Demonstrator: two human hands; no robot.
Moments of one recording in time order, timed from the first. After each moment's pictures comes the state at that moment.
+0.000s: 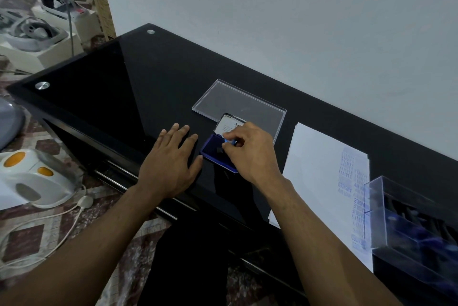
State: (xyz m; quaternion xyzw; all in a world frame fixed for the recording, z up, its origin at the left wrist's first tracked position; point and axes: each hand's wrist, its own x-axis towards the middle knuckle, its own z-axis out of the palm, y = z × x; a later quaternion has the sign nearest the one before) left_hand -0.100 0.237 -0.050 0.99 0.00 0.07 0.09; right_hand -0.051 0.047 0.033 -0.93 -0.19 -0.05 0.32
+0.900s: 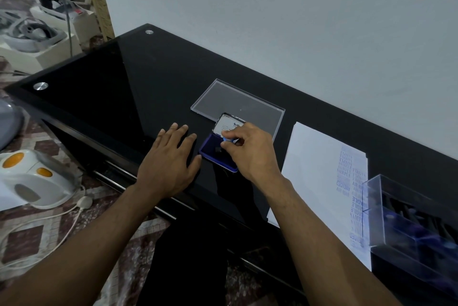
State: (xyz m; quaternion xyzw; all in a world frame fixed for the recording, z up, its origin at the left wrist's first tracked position) left_hand -0.100 0.237 -0.051 0.99 0.01 0.07 0.10; right_hand -0.051 0.045 0.032 -0.92 -0.18 -0.04 0.34
